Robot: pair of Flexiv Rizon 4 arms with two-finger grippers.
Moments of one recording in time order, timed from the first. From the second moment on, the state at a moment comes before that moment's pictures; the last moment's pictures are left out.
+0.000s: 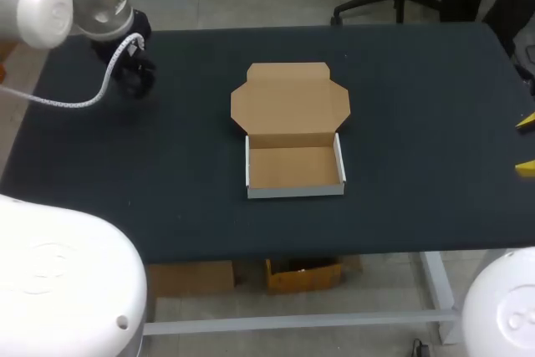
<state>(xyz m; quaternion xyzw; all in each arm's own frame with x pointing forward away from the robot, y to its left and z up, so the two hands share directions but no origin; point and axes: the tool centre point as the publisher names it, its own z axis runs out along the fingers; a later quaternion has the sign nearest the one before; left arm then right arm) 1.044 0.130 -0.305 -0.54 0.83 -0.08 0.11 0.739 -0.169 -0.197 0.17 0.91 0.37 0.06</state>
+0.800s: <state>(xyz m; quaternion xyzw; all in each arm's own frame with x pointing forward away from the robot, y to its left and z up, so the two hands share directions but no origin) 1.016 0.102 -0.285 -0.51 0.84 -0.08 0.13 0.778 -0.137 -0.220 0.16 0.92 0.35 0.04</state>
